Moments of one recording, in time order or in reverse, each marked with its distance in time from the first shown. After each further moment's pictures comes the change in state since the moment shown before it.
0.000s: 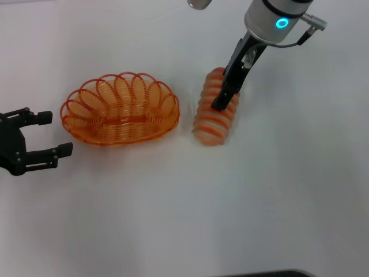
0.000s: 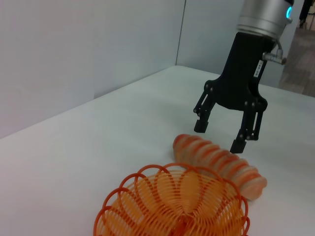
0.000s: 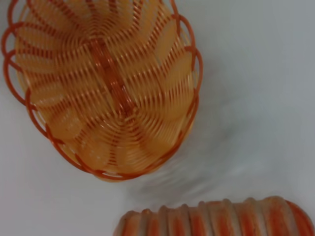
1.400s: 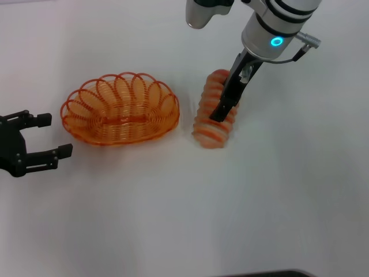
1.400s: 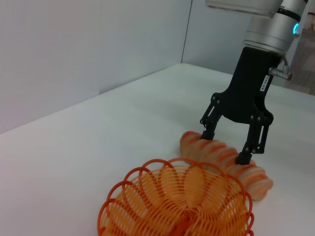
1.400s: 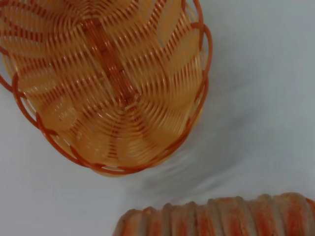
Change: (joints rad) left arm 0.006 0.000 0.000 -0.016 0.000 -0.019 0.000; right arm 0.002 0.012 -0.013 0.096 0.006 0.087 -0.005
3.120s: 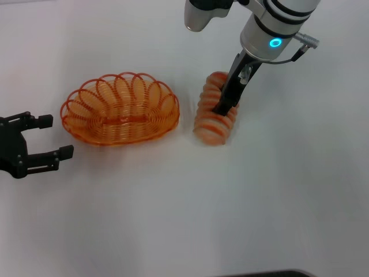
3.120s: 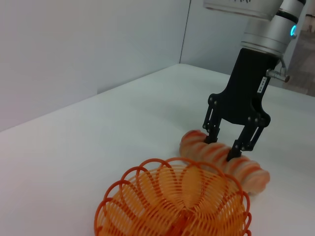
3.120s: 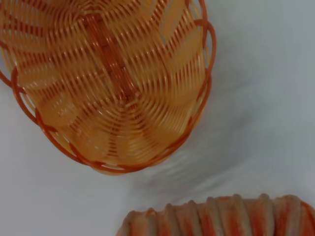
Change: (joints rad) left arm 0.000 0.001 0.000 -0.012 0.000 0.000 0.004; right arm 0.005 0.002 -0.014 0.009 0.003 0.012 -0.009
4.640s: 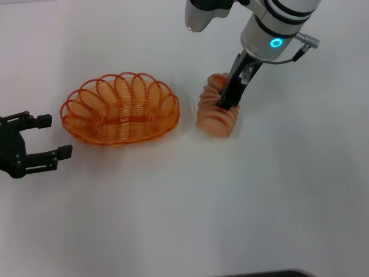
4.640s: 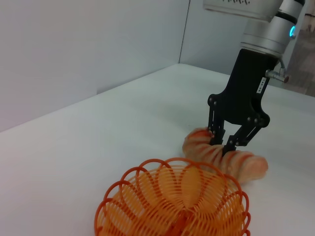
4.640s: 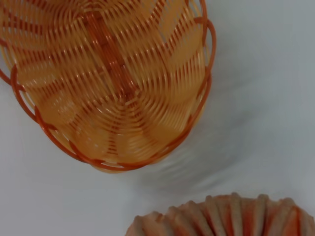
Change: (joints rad) left arm 0.000 0.003 0.000 0.006 0.000 0.007 -0.005; right arm -0.002 0.000 0.000 -0.003 -0.003 -0.003 0.000
